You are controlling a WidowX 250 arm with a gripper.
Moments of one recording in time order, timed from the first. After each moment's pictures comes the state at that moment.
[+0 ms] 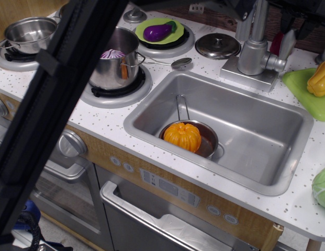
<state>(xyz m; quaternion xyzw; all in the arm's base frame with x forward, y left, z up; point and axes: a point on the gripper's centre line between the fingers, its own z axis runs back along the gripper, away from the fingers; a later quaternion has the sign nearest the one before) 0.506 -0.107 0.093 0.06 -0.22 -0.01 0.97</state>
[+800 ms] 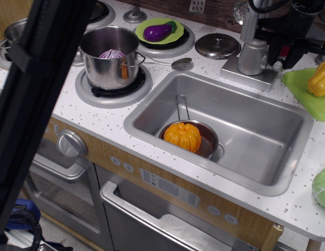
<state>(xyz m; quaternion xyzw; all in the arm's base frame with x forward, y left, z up) 0.460 -0.112 0.066 0.03 -0.14 0.08 0.99</state>
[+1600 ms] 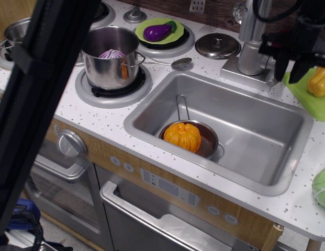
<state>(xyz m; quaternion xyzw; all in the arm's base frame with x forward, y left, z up) 0.451 -0.120 0.068 0.03 -0.11 0.08 0.99</state>
